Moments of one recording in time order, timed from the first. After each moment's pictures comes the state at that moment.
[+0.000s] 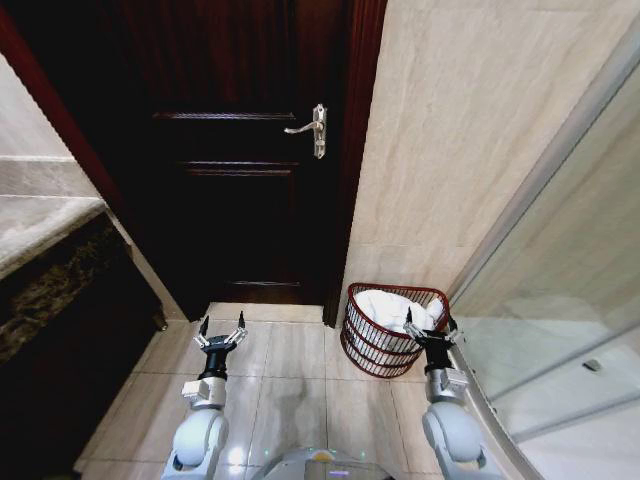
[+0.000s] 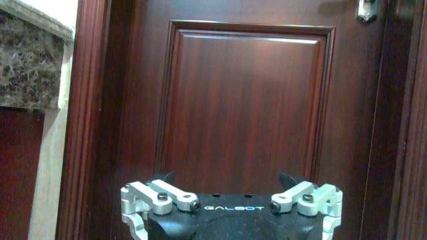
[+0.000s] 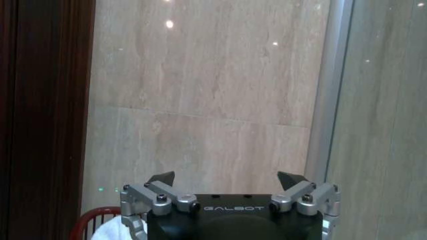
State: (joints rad) left arm 1.60 -1.45 -0.62 -1.90 -0.24 -0.31 -0.07; right arm -1.56 1.38 0.54 1.99 0.06 0.08 0.26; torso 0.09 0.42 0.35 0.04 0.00
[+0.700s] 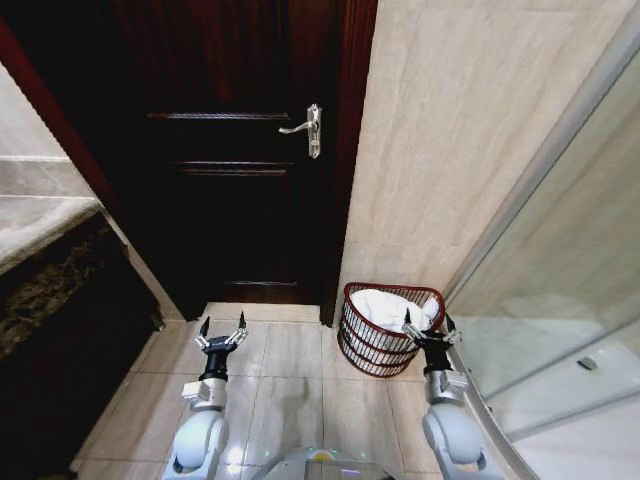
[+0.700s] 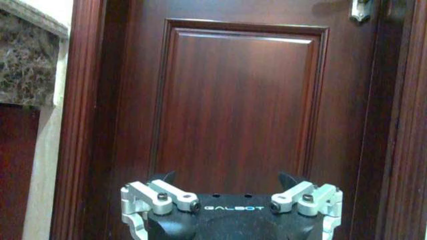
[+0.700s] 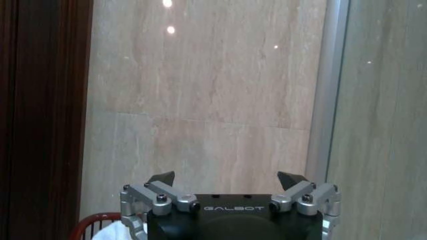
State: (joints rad) left arm 1.61 -1.46 -0.62 -1.91 -0.25 -0.30 -0.06; right arm -1.55 1.39 0.54 1.98 0.06 0.10 0.25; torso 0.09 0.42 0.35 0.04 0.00
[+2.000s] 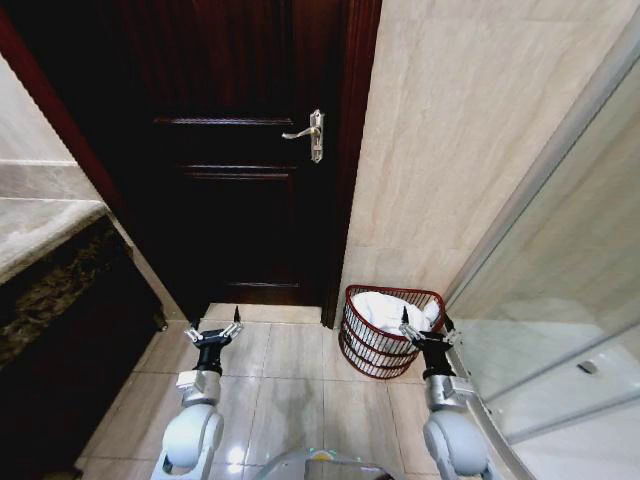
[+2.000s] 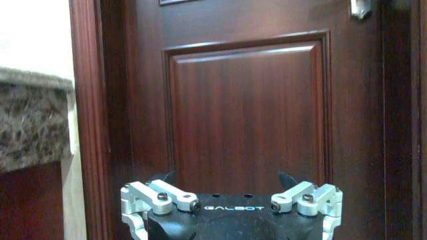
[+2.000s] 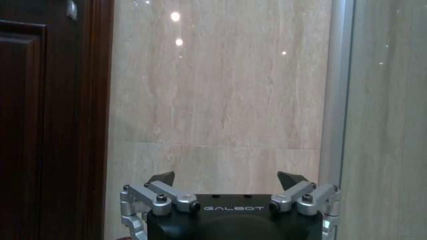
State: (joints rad) left arm 1.62 -1.45 -0.64 -2.06 -0.09 -0.12 -0.14; right arm -1.63 1.42 0.55 2.07 0.07 0.12 0.19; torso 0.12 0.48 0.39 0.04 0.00
